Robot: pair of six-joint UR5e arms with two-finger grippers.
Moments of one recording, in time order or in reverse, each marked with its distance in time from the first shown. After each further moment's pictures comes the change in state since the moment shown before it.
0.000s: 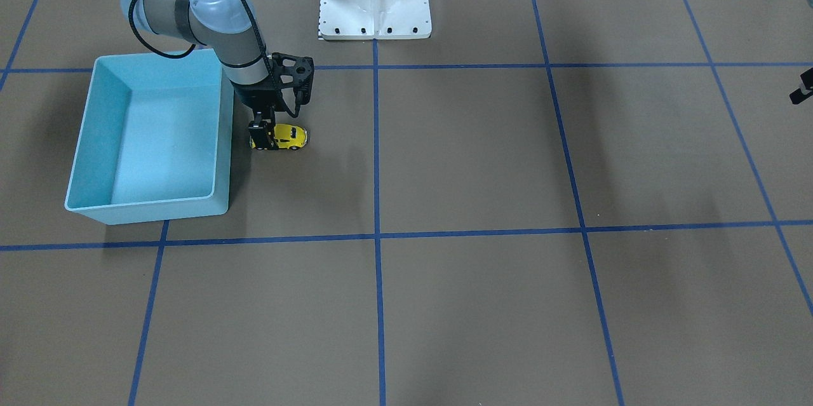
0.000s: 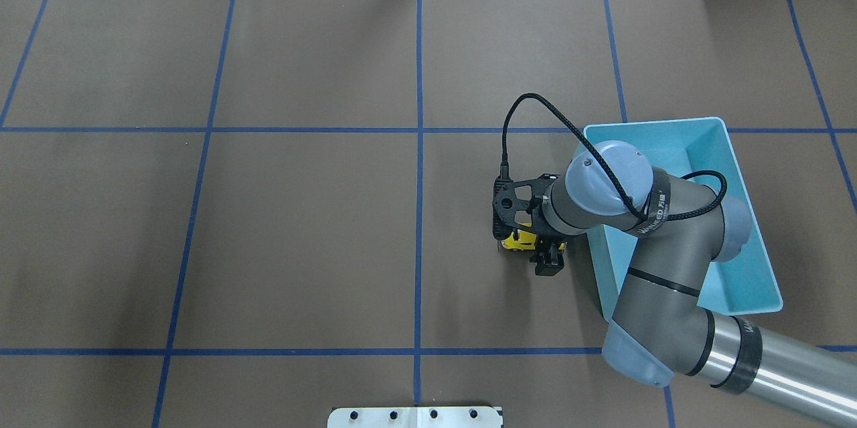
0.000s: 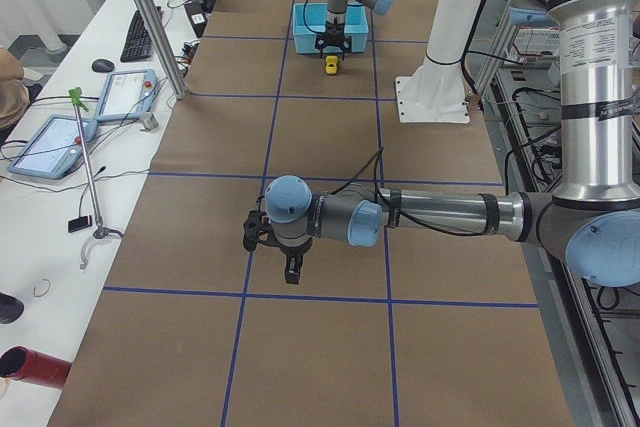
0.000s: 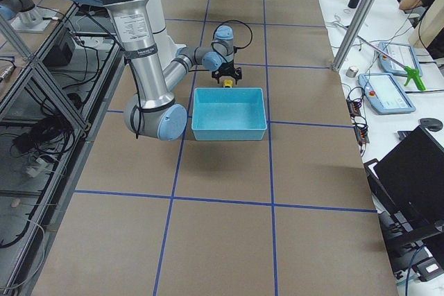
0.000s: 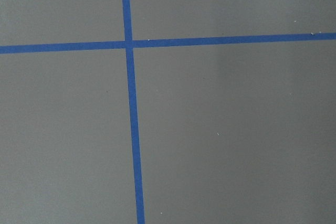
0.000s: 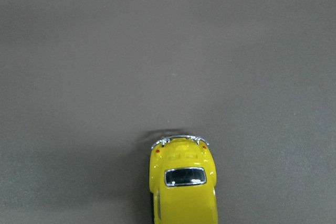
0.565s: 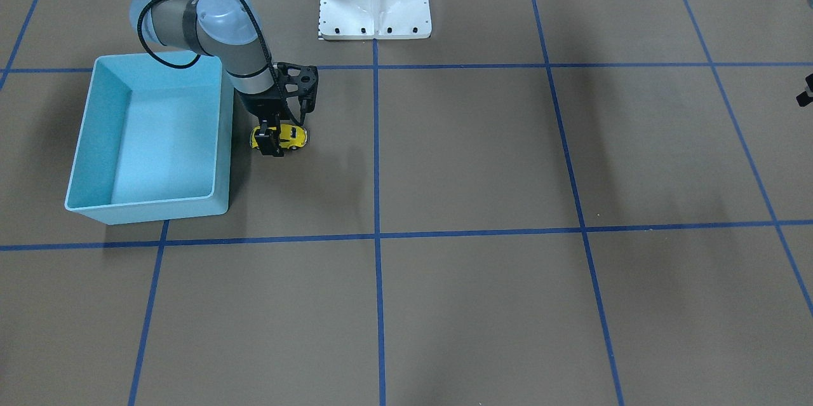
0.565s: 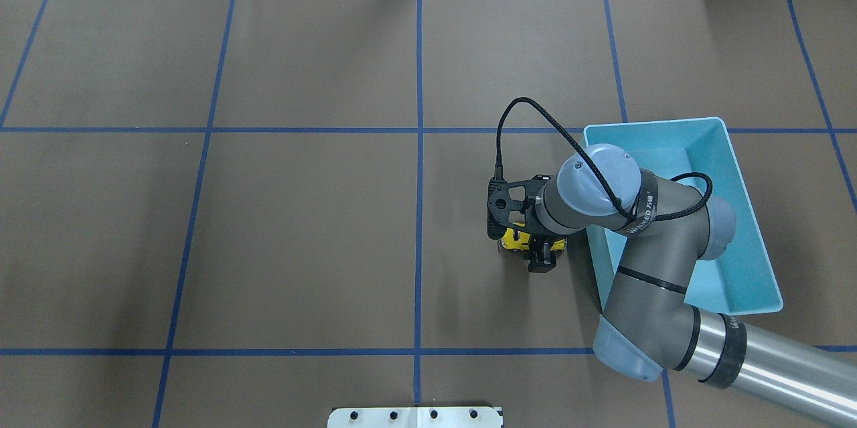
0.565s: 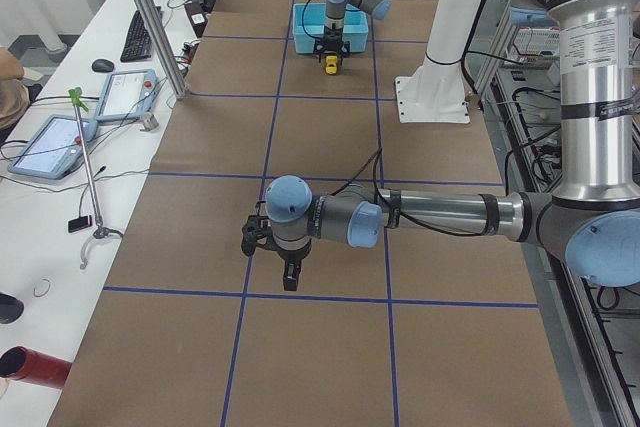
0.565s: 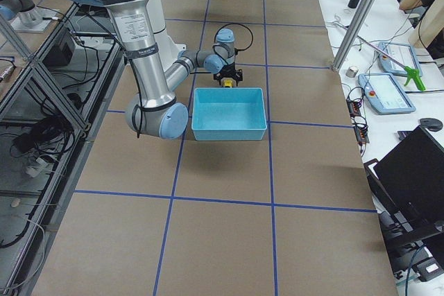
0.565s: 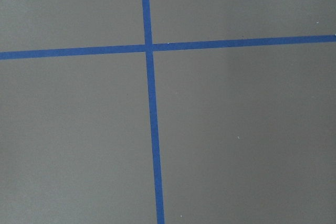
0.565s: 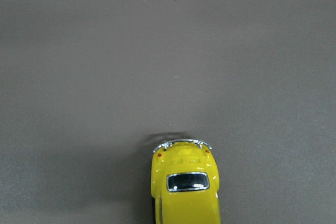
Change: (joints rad) left arm -0.002 0.003 0.007 -0.005 0.033 0.015; right arm -0.005 0.014 -0.041 0.034 -0.004 0.004
